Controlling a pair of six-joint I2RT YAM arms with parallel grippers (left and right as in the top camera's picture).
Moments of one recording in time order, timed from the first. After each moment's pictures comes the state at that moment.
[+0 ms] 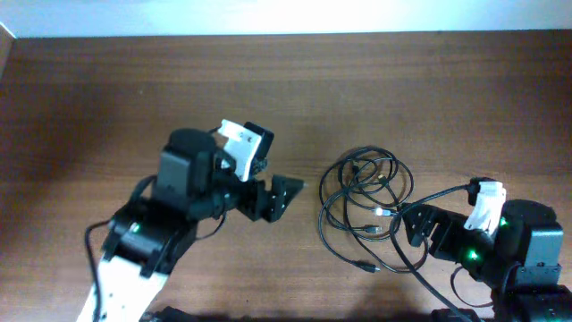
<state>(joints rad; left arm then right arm) -0.40 1.07 1.13 -0.74 0.49 -0.15 0.01 0.64 0.91 -1.05 -0.32 0.41</state>
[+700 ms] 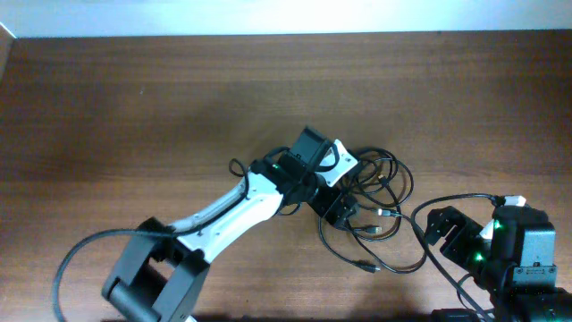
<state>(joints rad) -0.69 1.75 1.13 -0.43 0.44 0.04 0.01 0.64 0.91 -1.19 -0.02 0.61</state>
